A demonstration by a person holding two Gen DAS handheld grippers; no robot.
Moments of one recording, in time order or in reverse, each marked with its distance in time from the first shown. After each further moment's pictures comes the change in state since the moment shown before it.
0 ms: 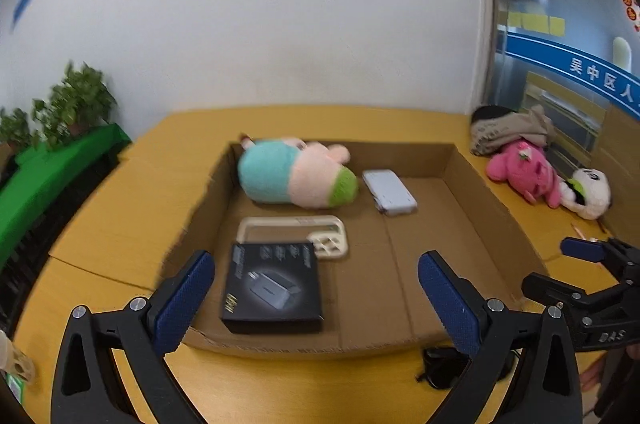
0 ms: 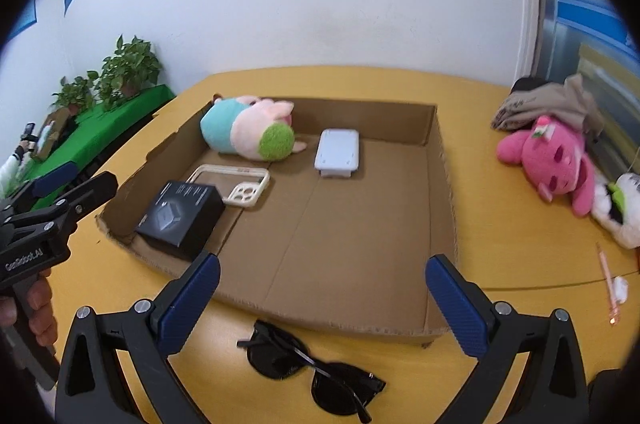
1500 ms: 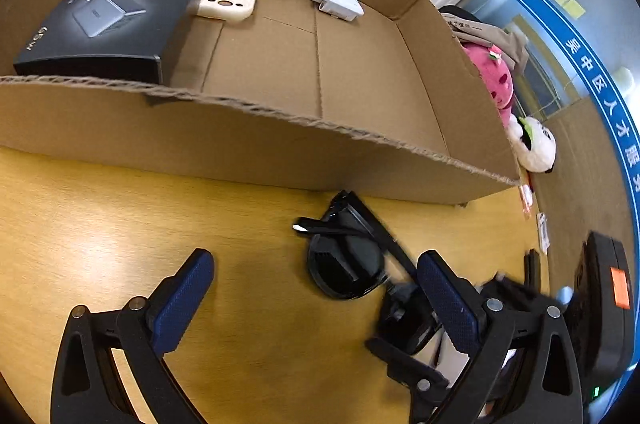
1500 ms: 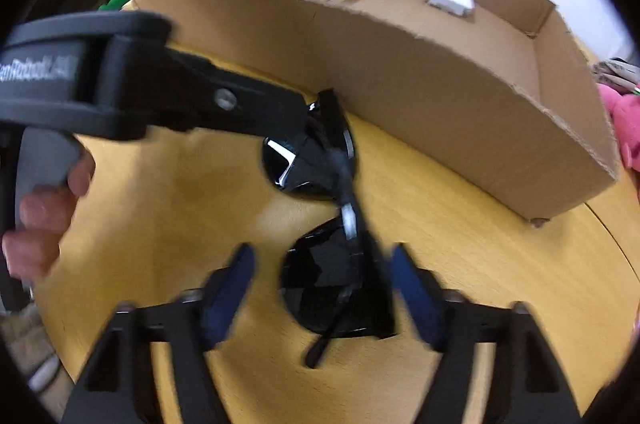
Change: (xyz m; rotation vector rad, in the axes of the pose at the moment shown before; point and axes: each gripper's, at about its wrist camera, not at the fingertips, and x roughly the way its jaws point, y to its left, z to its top) left arm 0.097 -0.038 -0.101 -0.292 0.535 -0.340; right arm 0.042 0.050 -0.119 -0.292 0.396 0.101
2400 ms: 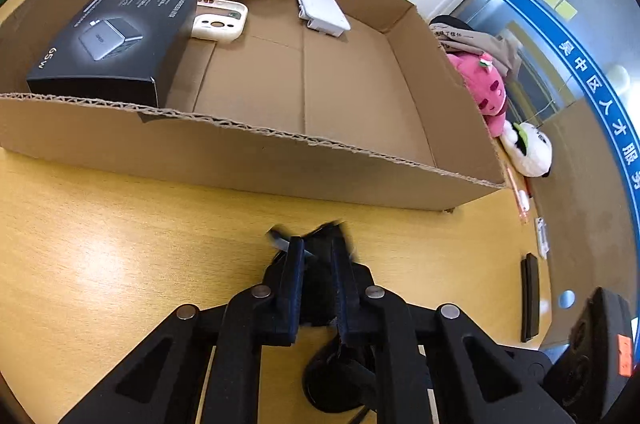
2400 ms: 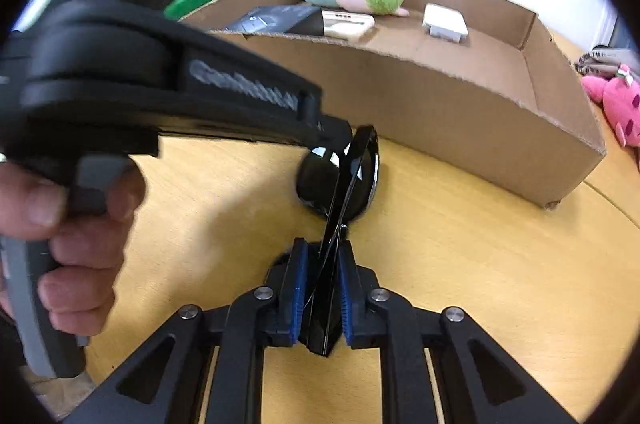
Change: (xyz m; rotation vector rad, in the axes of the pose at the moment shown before) left arm -0.013 -0.009 -0.004 0.027 -0.058 0.035; right arm -0.017 0.027 -0.012 0.097 -0.127 0.055
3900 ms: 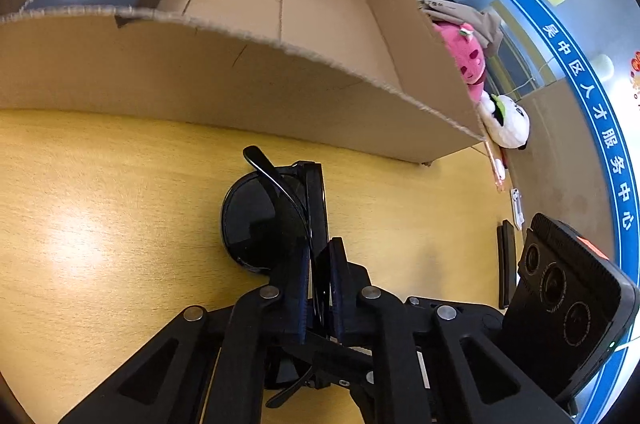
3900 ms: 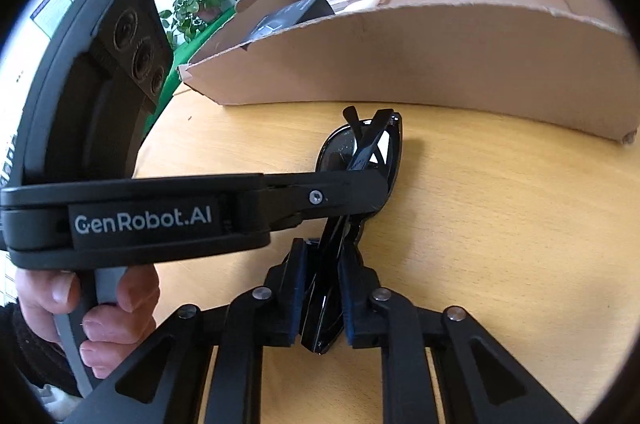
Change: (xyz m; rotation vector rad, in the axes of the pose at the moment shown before) left arm 0.001 -0.001 -0.021 -0.003 0.106 -0.128; right arm 0.011 -0.022 0.003 0.196 0.001 0.313
